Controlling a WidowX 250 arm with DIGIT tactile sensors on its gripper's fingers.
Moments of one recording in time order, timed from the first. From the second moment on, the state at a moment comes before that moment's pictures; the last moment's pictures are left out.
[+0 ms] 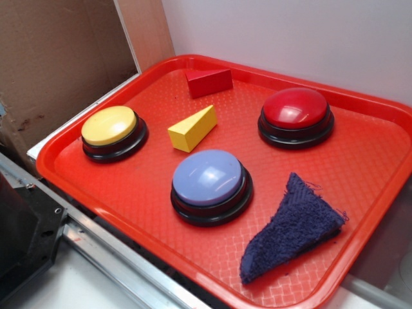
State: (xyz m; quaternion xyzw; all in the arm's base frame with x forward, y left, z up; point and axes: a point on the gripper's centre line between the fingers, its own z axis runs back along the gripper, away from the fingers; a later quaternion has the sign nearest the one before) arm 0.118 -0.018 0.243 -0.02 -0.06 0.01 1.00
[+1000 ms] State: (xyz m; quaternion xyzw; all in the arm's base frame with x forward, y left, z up) arm 0.199 -0.001 0.232 0.03 -0.02 0.02 1.00
